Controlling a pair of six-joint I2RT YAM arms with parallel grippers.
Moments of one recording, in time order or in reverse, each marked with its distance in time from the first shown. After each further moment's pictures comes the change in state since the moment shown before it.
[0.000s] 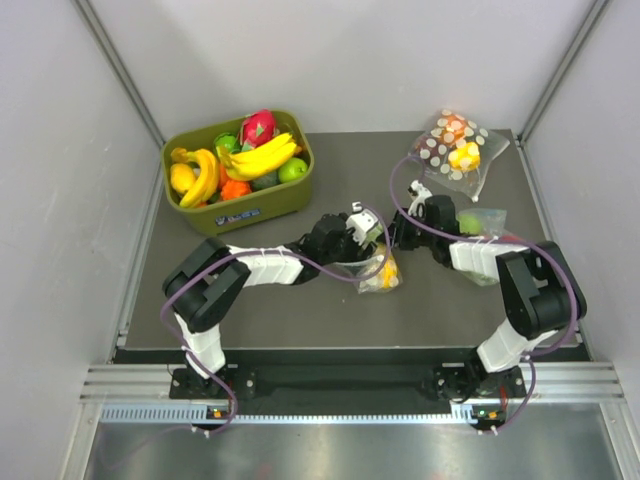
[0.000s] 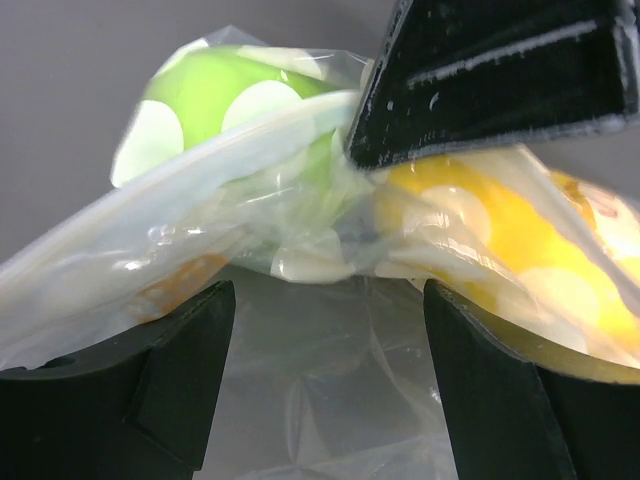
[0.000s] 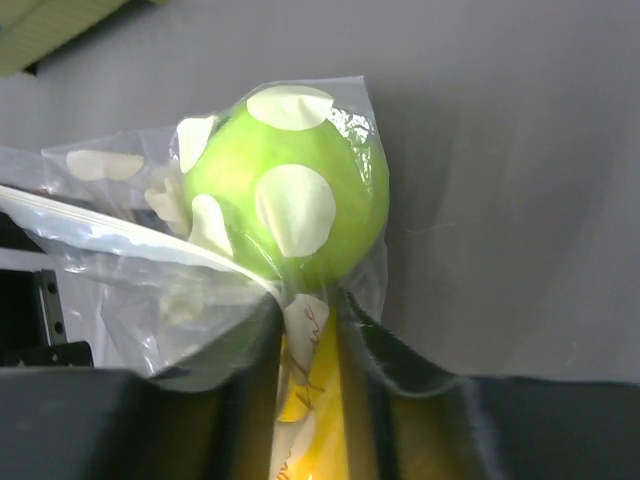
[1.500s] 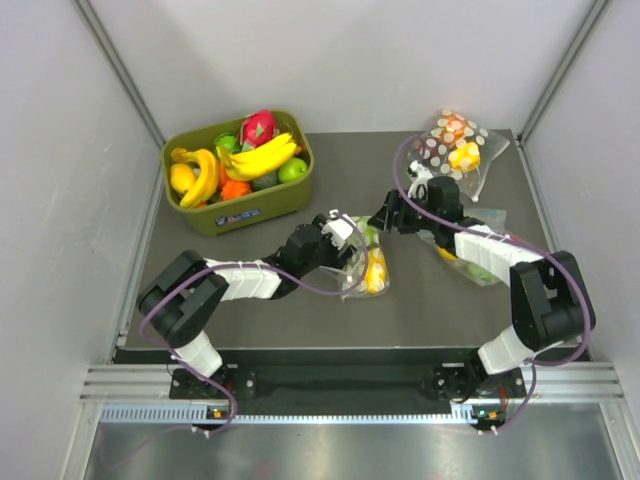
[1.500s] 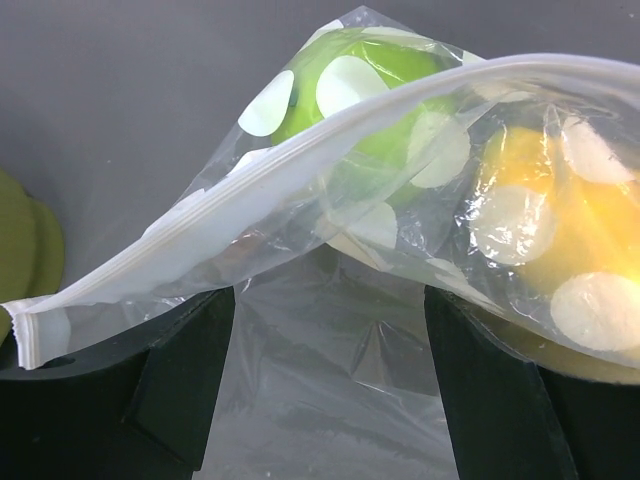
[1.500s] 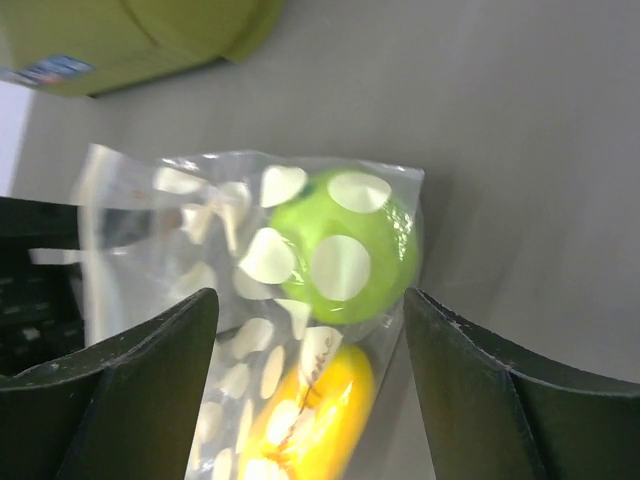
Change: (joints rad) left arm 0.047 -0.160 -0.233 0.192 -0.105 0.119; right arm 0.004 -0.095 0.148 -0.154 -0.038 -0.048
